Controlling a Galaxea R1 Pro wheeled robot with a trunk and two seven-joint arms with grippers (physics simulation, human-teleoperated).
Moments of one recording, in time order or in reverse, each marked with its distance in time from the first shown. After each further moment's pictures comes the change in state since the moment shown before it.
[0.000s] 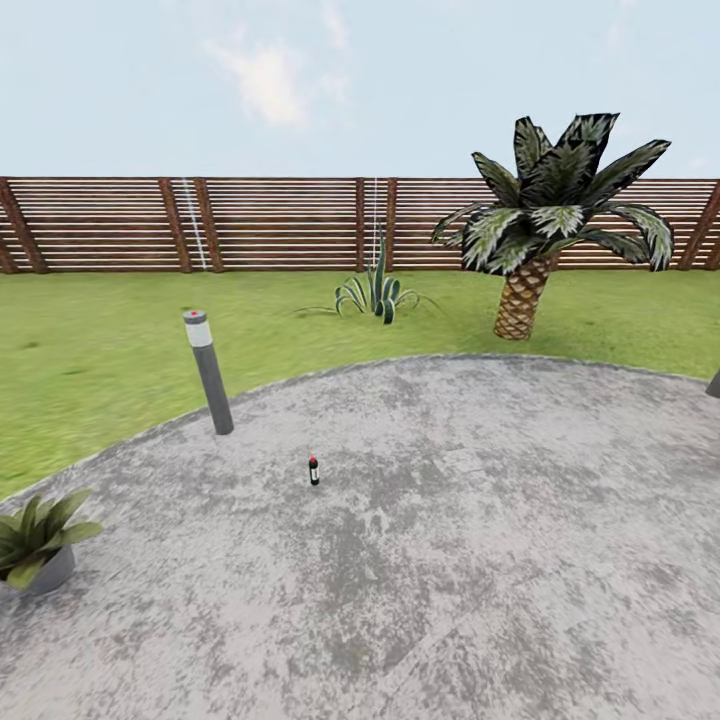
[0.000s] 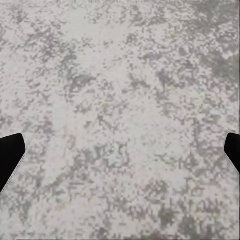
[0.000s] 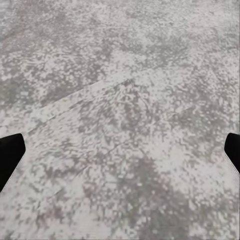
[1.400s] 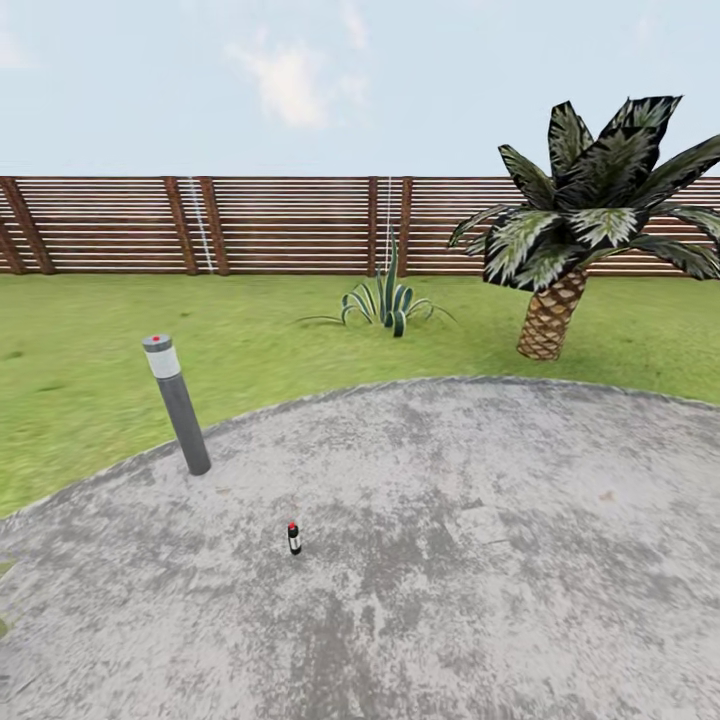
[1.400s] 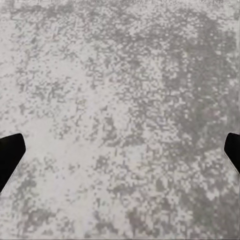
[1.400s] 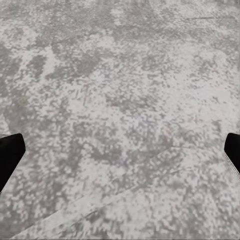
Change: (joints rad) left arm 0.000 0.000 0.000 0.000 0.000 0.000 0.000; right arm 0.000 0.002 0.000 -0.001 0.000 0.000 0.000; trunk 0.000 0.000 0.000
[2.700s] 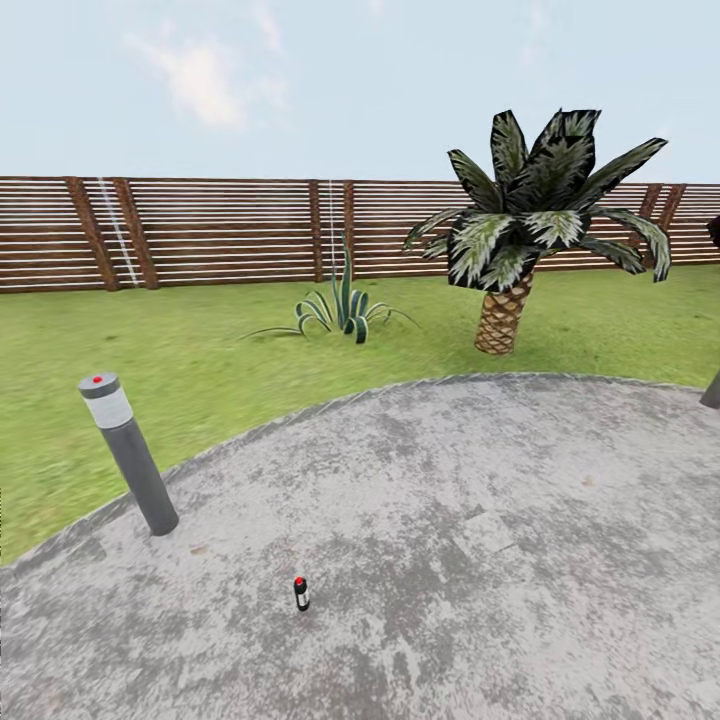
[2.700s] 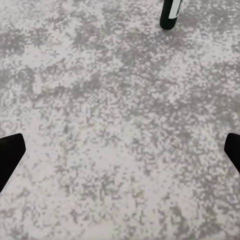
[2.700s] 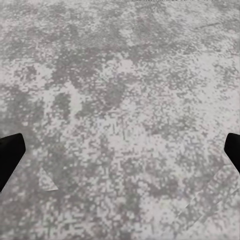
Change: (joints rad) left arm 0.000 0.000 0.000 0.000 0.000 0.000 0.000; right arm 0.000 -0.002 -0.003 -0.002 -0.002 0.000 0.000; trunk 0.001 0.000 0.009
